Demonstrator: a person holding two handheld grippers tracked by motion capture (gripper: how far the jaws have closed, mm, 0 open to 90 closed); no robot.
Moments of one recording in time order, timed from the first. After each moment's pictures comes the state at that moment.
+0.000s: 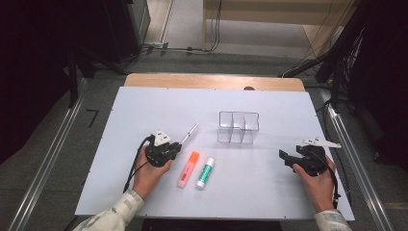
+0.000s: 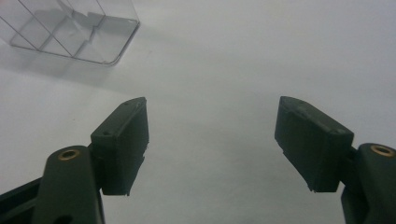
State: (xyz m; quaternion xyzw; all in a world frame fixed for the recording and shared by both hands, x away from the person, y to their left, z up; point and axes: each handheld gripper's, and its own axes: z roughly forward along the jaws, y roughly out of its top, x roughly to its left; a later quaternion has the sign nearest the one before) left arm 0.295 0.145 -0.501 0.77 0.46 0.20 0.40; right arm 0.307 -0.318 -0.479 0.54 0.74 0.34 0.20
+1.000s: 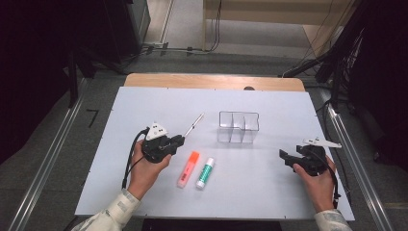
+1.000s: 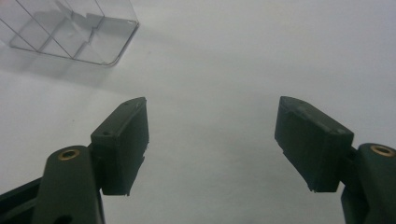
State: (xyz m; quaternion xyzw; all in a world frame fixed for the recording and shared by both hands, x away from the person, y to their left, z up) left arm 0.283 0.142 -0.451 0.74 0.45 0.18 0.46; right arm 0.307 -0.318 -0.479 0.55 0.74 0.35 0.19
